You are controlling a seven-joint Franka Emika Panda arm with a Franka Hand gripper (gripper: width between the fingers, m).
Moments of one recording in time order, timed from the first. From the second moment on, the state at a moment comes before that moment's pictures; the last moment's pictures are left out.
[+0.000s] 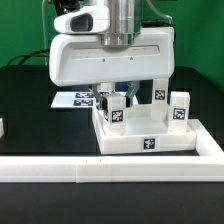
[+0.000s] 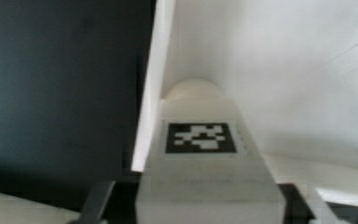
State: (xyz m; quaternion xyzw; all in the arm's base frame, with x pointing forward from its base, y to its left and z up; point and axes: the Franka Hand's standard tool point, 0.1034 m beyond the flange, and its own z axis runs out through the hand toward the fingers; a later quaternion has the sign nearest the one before) arm 0.559 0.003 0.071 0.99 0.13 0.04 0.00
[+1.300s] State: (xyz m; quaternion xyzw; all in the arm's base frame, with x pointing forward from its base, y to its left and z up) arm 0.559 0.006 0.071 0.92 -0.40 0.04 -0.04
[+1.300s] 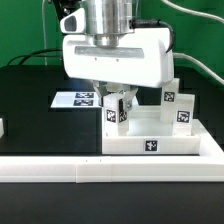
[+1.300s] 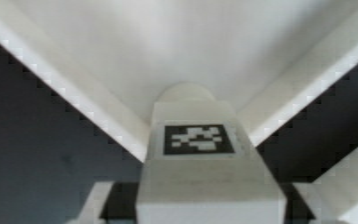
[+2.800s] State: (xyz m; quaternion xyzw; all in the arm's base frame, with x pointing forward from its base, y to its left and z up) arm 0.556 0.008 0.067 0.98 -0.20 0.03 -0.03
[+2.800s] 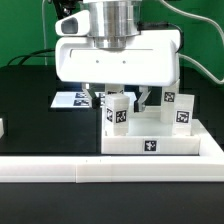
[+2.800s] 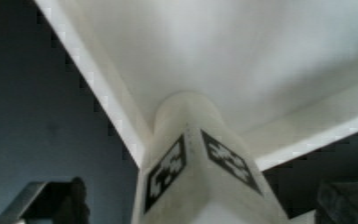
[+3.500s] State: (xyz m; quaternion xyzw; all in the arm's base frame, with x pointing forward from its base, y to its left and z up) arm 0.558 0.010 0.070 1.00 0.06 0.04 0.00
